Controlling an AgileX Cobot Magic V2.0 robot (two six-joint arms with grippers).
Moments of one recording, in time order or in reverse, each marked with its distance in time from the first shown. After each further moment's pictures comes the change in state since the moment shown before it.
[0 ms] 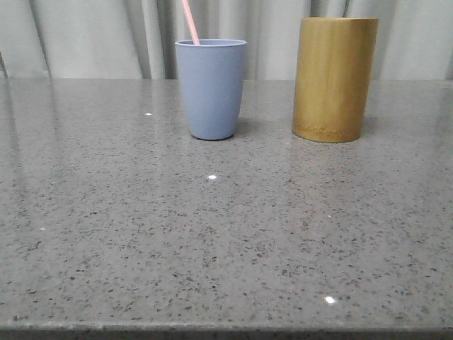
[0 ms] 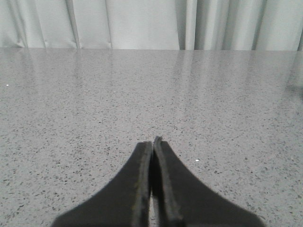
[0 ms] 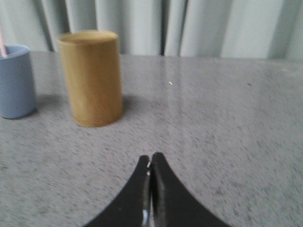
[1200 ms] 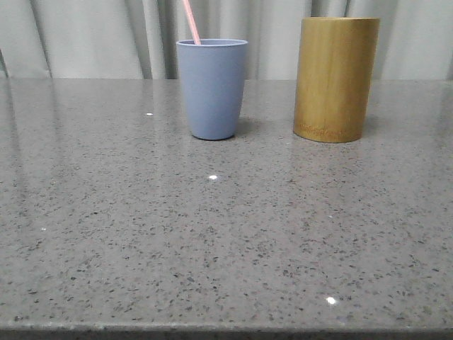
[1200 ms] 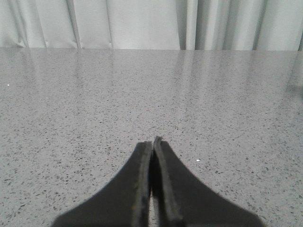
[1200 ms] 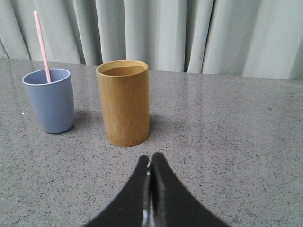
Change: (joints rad) left arm -0.002 0.000 0.000 0.000 -0.001 -0.002; right arm 0.121 0.002 -0.238 0.000 0.211 0.000
